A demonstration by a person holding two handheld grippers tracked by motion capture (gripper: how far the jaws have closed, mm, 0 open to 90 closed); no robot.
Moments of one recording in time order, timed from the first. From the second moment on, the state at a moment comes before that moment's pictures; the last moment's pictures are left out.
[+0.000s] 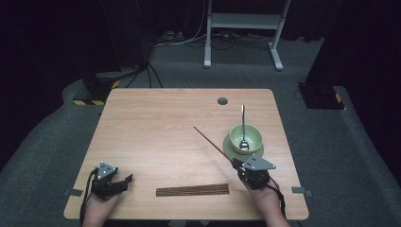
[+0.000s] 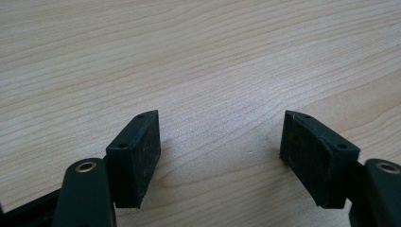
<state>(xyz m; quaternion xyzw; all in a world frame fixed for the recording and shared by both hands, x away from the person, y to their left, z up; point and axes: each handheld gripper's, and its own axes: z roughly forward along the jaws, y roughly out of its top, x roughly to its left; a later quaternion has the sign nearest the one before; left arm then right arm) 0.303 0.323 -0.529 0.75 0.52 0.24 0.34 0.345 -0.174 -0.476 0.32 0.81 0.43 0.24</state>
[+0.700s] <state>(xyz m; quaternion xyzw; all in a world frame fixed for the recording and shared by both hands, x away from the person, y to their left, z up) 0.303 0.323 -0.529 0.75 0.52 0.24 0.34 0.362 -0.206 -0.468 0.37 0.78 0.44 0.26</state>
